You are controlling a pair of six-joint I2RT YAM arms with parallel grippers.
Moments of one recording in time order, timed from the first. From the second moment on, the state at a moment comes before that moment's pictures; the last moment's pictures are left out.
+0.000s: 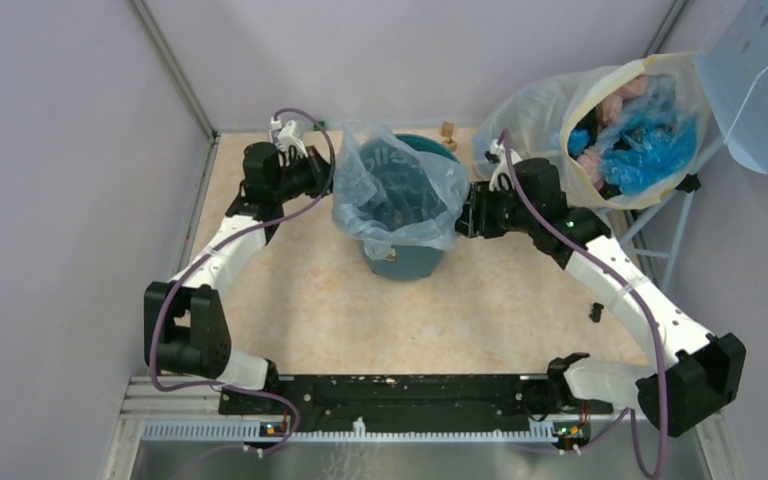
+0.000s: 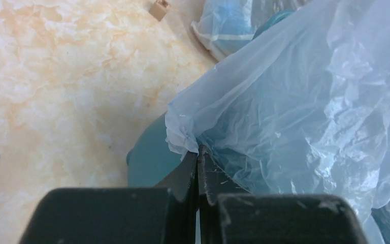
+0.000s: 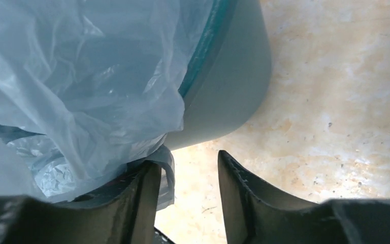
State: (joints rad) left arm -0.15 1.46 1.05 0.17 0.64 -0.52; right arm 0.48 1.19 1.11 -0.51 -0.27 0.39
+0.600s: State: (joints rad) left arm -0.16 1.43 1.05 -0.01 0.58 -0.43; right arm 0.48 1.04 1.39 -0.70 -0.07 0.20
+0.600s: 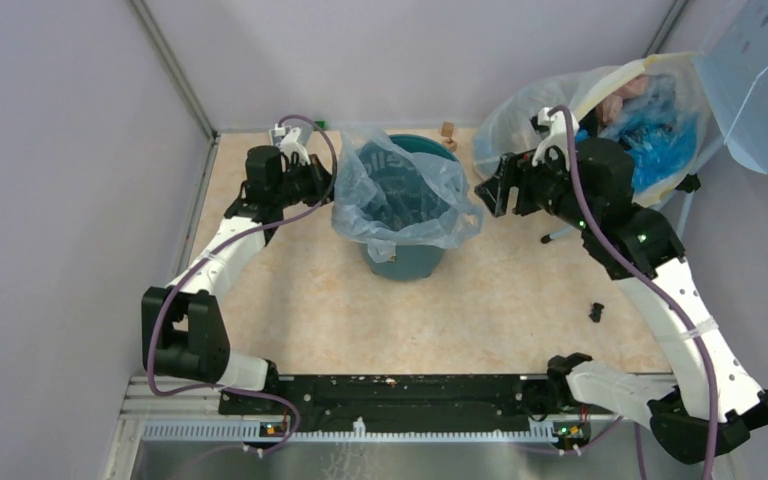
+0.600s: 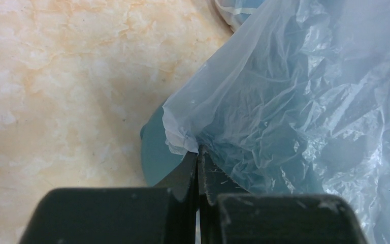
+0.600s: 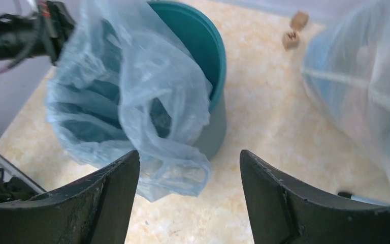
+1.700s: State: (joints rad) left arm -0.16 1.44 1.10 -0.05 0.54 -0.42; right arm 0.60 1.57 1.85 -0.83 0.27 -0.14
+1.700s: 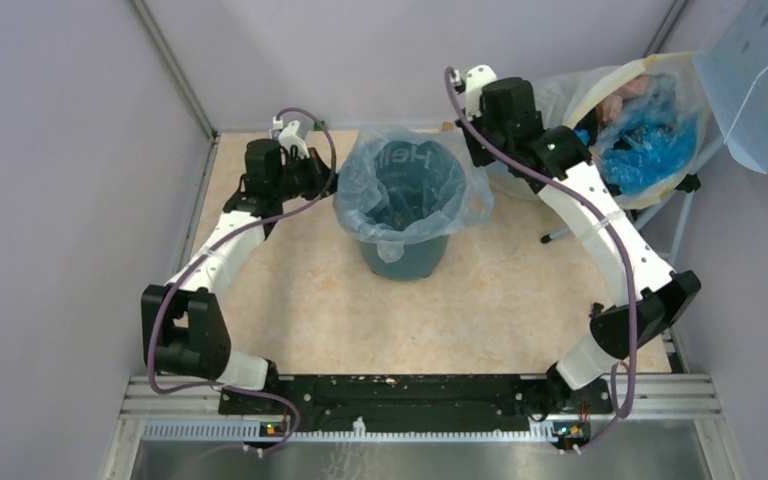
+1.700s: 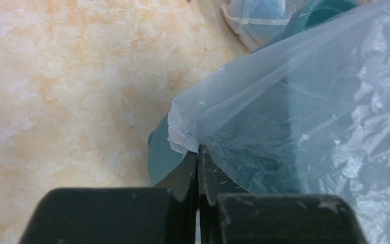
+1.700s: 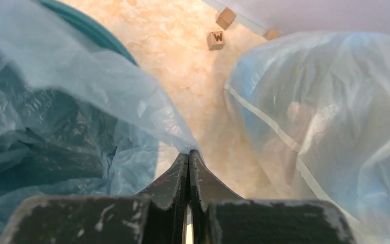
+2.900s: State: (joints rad) left arm -0.36 1.74 1.23 0.07 0.55 -0.49; right arm 0.33 1.31 1.13 -0.51 -0.25 0.27
